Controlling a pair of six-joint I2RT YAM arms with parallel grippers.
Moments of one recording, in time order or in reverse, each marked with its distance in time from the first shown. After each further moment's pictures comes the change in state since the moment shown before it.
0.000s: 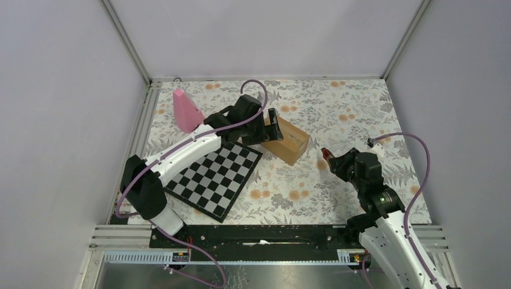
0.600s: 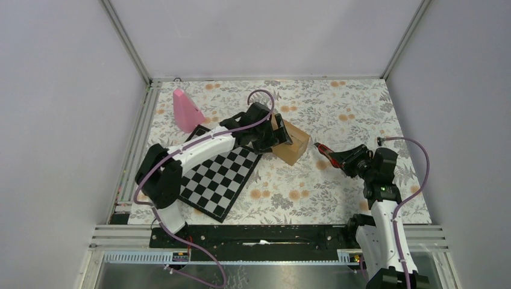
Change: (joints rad) left arm -0.029 0.126 -0.059 0.167 0.089 -0.200; right arm -0.496 0.136 -0.115 0.295 -0.676 0.108
